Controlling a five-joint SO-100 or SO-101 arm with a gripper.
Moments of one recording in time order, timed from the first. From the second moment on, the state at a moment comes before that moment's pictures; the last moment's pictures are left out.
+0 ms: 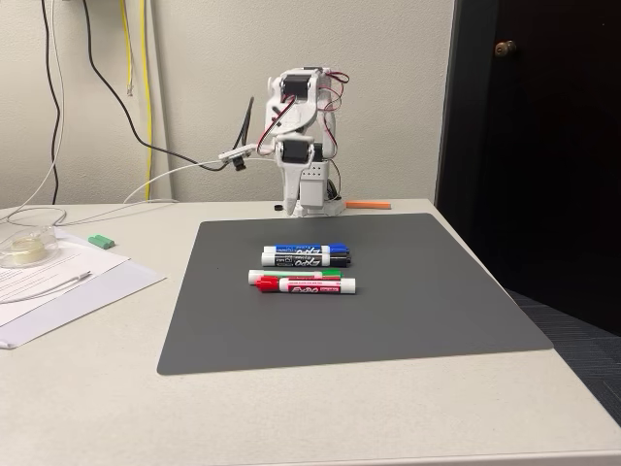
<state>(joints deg) 9.1 105.0 109.2 64.1 -16.2</state>
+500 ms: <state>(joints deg) 9.8 99.4 108.8 61.7 -17.7</state>
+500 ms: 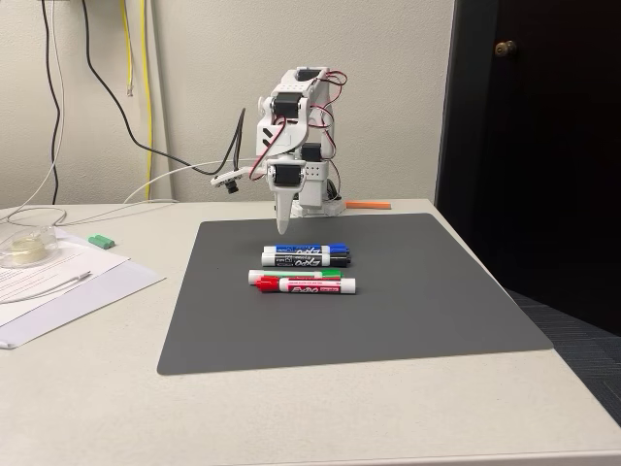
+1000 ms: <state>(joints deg) 4.8 93.7 108.8 57.2 -14.7</state>
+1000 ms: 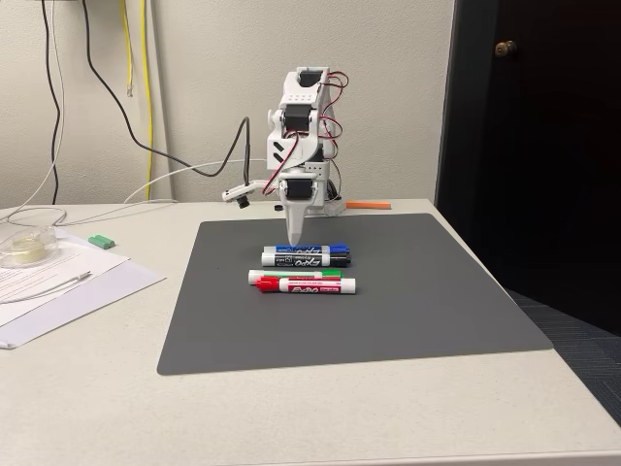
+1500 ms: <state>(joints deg) 3.8 92.2 108.8 55.8 -15.1</state>
